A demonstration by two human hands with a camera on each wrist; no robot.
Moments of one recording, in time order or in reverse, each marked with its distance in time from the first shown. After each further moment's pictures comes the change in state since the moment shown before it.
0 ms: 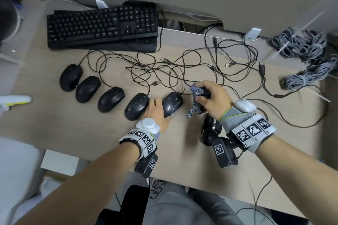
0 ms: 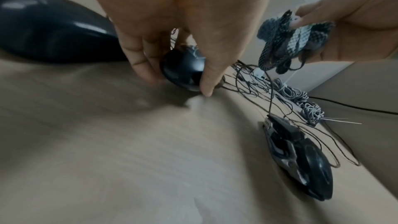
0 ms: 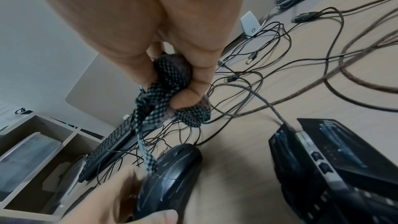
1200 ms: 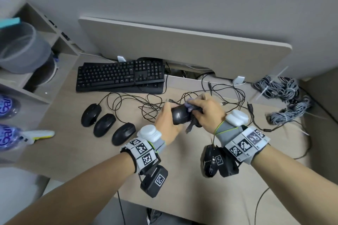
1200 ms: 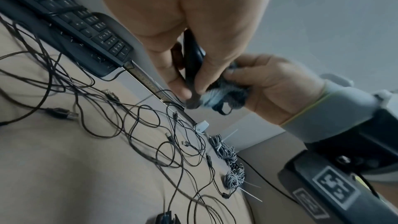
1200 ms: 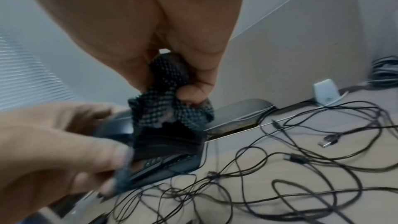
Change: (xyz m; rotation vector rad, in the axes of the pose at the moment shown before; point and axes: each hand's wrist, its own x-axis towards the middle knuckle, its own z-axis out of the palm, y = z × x) left_hand -0.030 0.069 -0.126 -0.485 0.152 0.241; right_hand 0.002 -0.102 -0.043 -0.234 0.063 -0.298
